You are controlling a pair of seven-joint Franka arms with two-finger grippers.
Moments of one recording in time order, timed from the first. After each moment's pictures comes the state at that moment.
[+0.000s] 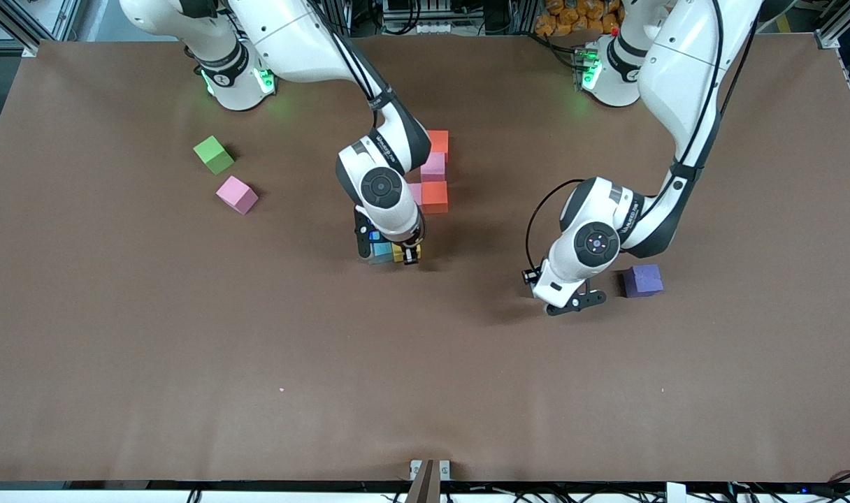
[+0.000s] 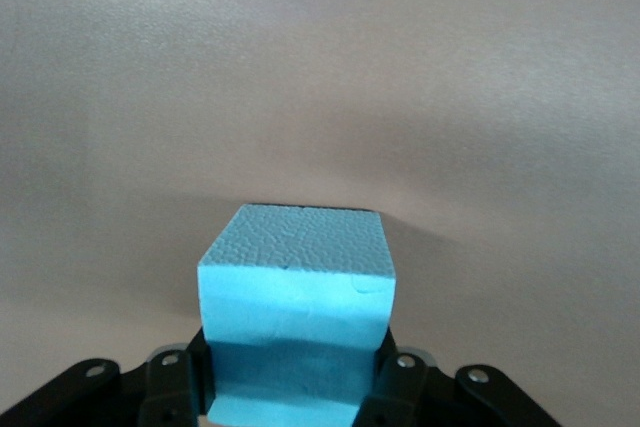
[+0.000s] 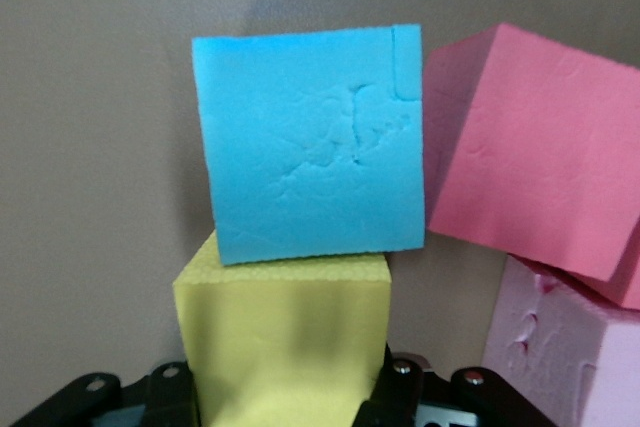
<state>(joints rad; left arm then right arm) -0.26 0.61 -0.18 -1.79 0.06 2.28 -0.71 0.92 0.73 -0.19 -1.64 0.34 2.34 1.98</state>
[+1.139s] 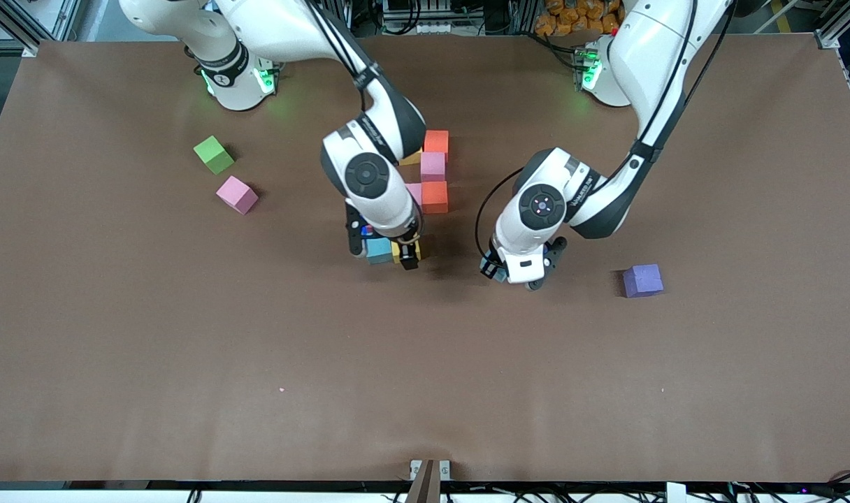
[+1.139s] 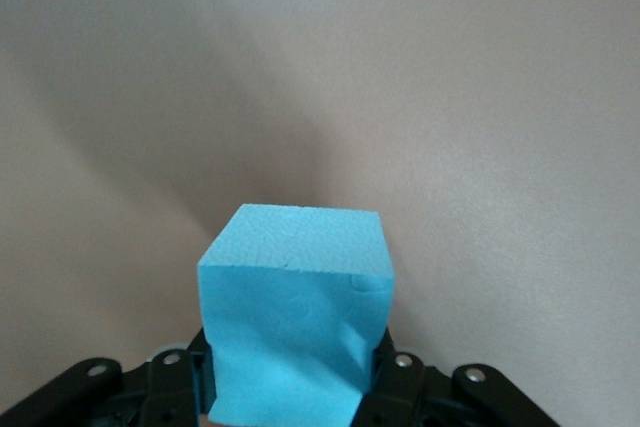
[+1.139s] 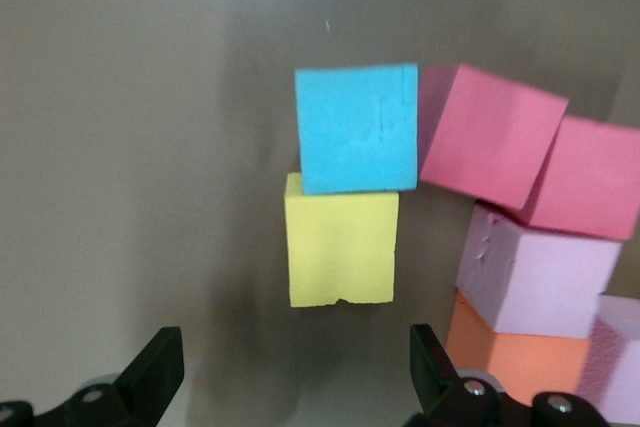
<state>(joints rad) -0.32 0.58 -0.31 -1.75 0.06 2.28 -1.67 0.87 0.59 -0.21 -1.58 0.33 2.17 1.91</state>
